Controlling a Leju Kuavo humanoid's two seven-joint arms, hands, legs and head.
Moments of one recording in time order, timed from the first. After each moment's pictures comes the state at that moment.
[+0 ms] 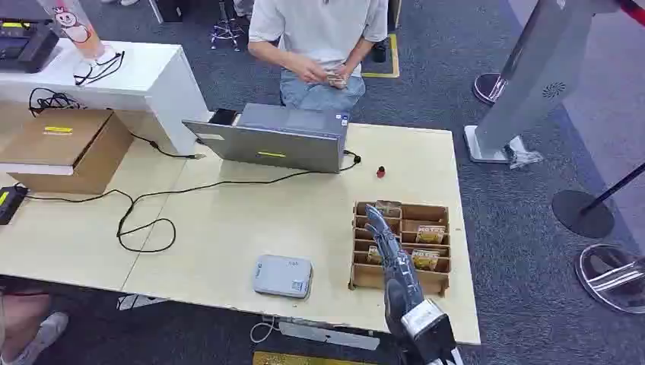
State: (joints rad) left arm 0.03 -0.22 1.22 -0.53 -1.35 -0.56 -0.15; right arm 0.06 0.06 0.42 -1.69 0.18 -0.02 -0.42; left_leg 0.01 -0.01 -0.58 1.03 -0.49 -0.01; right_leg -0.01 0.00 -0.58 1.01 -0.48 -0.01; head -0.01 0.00
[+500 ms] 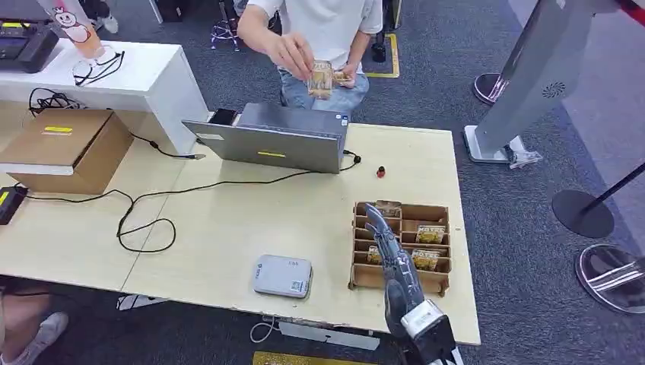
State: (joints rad) left arm 0.03 -0.21 1.22 -0.52 -1.35 -0.56 -0.15; right arm 0.06 0.05 0.42 -1.69 0.19 -0.02 -0.42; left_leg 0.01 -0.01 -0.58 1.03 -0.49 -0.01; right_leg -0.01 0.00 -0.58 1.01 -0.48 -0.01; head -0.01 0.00
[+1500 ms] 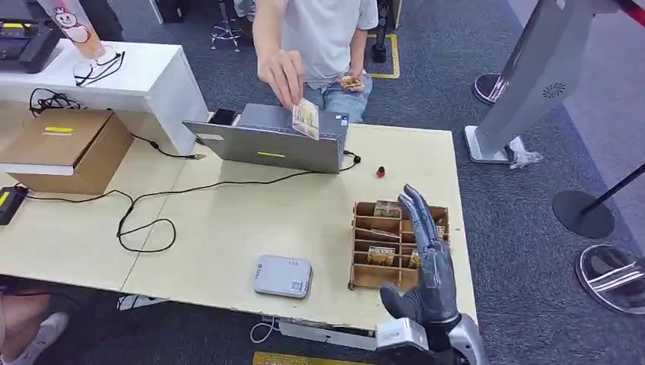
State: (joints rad) left arm 0.09 -0.09 1.37 -0.11 -1.22 -0.37 -0.35; right arm 0.04 0.05 0.38 -1.80 0.70 -0.28 -0.35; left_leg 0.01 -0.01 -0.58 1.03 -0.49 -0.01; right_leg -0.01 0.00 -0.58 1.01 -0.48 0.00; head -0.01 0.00
